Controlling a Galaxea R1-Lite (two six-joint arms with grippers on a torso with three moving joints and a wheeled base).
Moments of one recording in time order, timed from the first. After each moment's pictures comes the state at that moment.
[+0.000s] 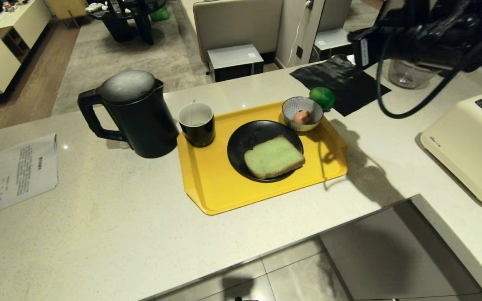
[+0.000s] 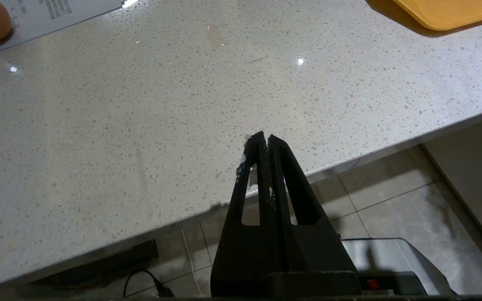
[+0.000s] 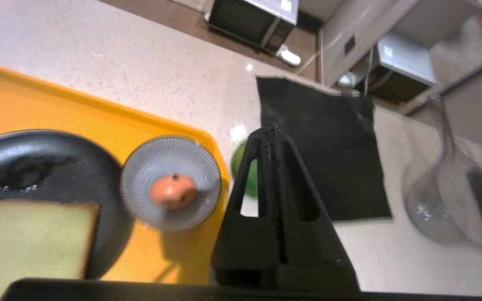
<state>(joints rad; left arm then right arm) 0.00 0.00 0.00 0.01 0.00 0.00 0.35 1.83 -1.90 0.01 -0.10 -0.46</state>
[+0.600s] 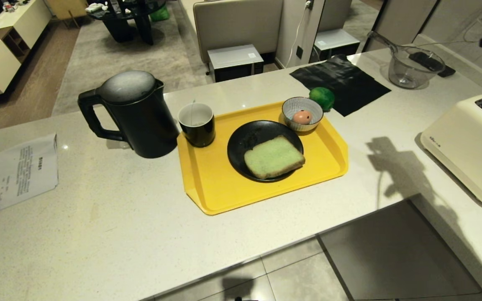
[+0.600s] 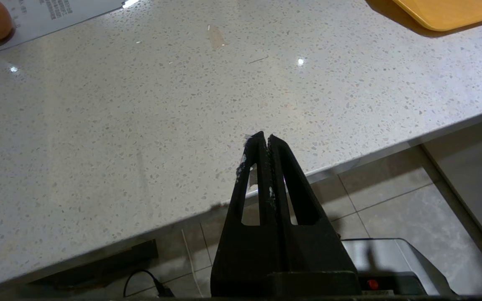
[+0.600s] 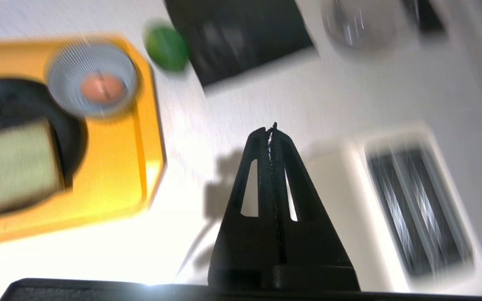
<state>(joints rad) 0.00 0.00 0.00 0.01 0.00 0.00 0.11 1.41 -1.64 0.35 -0.17 -0.14</state>
